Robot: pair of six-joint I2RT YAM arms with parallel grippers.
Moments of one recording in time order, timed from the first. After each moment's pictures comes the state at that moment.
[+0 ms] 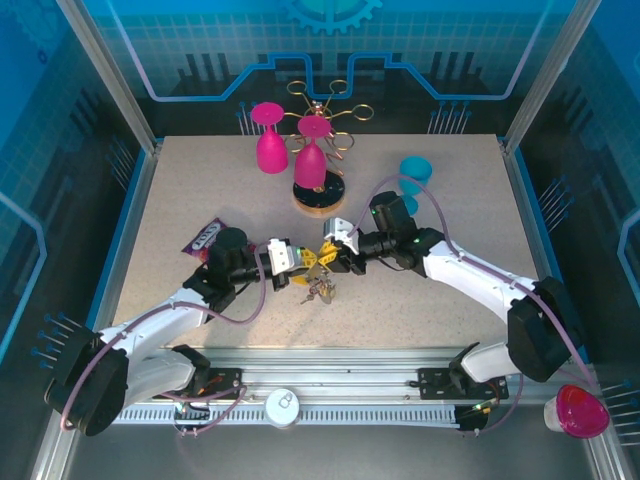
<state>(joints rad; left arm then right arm) -0.48 1.10 0.49 0.37 0.71 0.44 0.61 1.41 0.95 -0.20 -0.77 -0.51</state>
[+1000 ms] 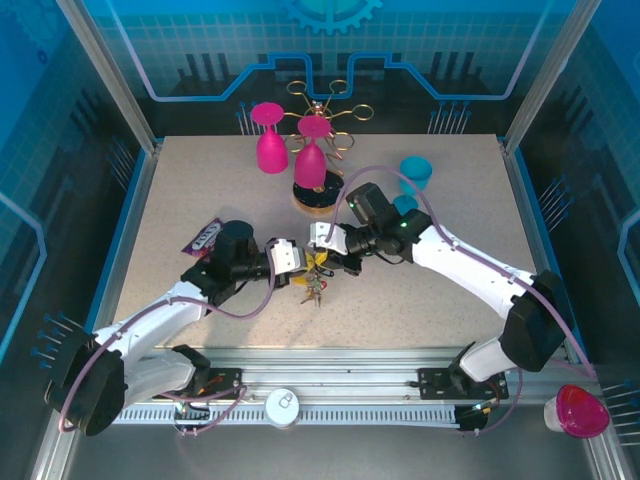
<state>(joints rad) -0.48 1.11 0.59 0.06 0.65 0.60 0.72 1.48 1.22 -0.63 -0.54 -0.71</state>
